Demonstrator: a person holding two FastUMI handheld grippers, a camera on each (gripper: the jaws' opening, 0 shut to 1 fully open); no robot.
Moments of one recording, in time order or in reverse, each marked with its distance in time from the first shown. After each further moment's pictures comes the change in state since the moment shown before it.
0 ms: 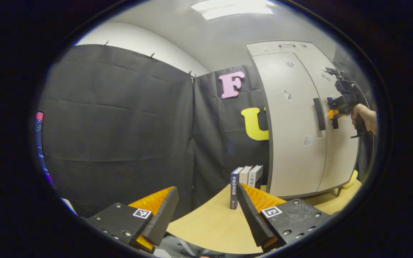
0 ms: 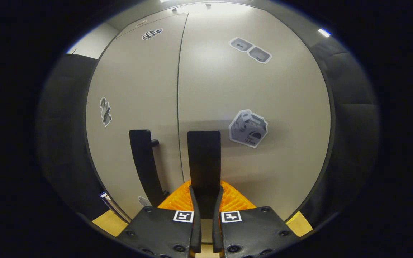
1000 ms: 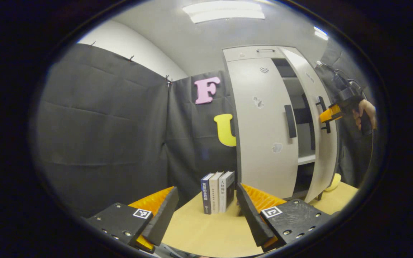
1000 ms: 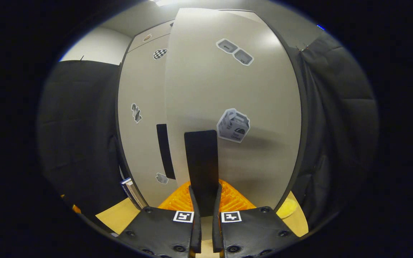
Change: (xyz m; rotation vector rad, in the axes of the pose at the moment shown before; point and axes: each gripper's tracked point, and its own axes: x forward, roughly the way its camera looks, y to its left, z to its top) left arm -0.003 -0.086 0.022 -0.008 -0.052 -0.210; right arm -0.092 -0.024 -0.011 0.006 0.037 0.154
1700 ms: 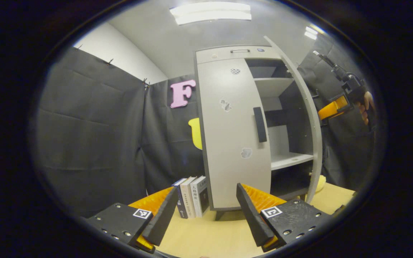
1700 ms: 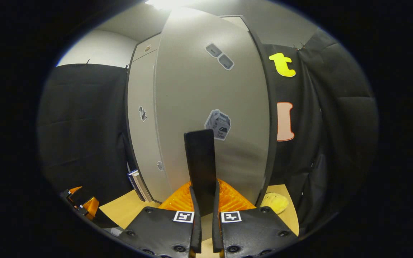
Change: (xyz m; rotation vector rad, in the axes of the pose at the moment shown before) left arm 0.010 -0.095 0.014 0.020 -0.025 -0.156; right arm -0.033 -0.024 -0.003 -0.007 0.003 0.049
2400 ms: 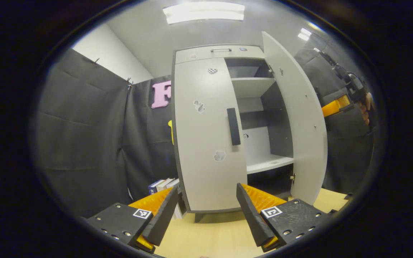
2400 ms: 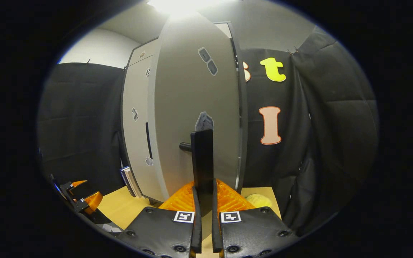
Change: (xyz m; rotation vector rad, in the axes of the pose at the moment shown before) left arm 0.009 -0.067 0.009 -0.005 -0.006 -0.110; right arm -0.015 -0.025 0.002 -0.020 -0.031 -0.035
